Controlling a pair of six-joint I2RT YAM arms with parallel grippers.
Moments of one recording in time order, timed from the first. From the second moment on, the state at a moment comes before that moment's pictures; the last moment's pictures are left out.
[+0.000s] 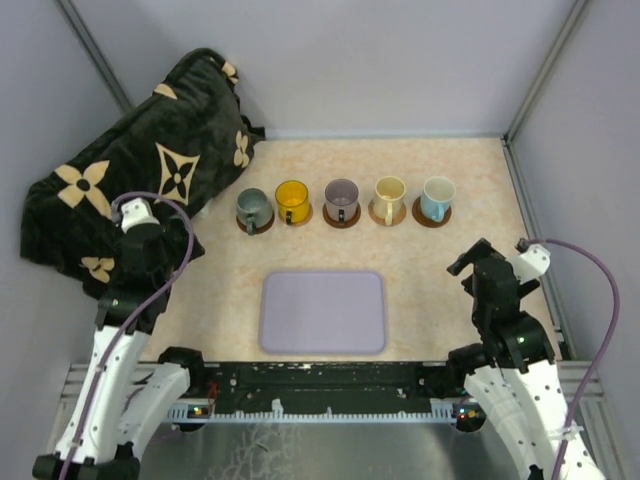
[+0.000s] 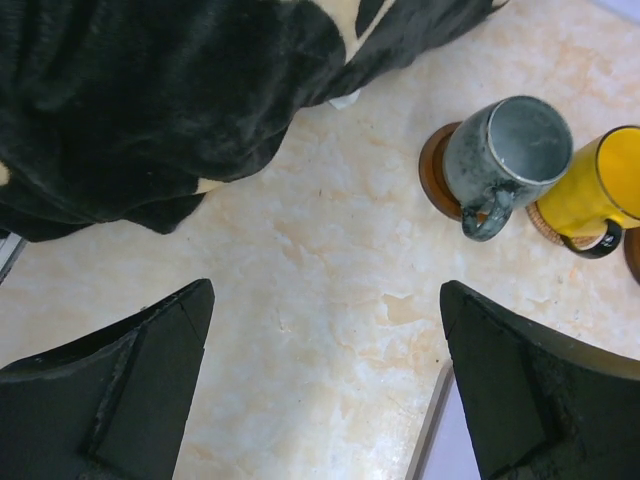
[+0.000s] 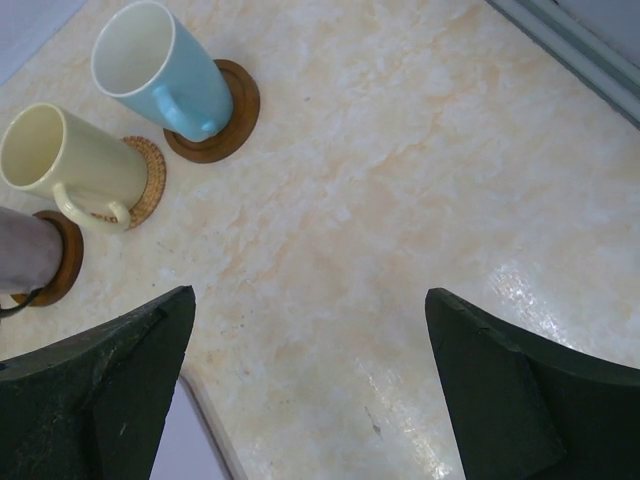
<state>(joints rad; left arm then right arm) -0.17 0.71 0.83 -0.62 -0.42 -0.41 0.28 0.42 0.64 -0.78 0.61 0.72</state>
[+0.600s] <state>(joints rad) -0.17 0.38 0.85 -0.73 -0.40 -0.48 0.28 0.35 0.68 -0.86 0.63 0.73</state>
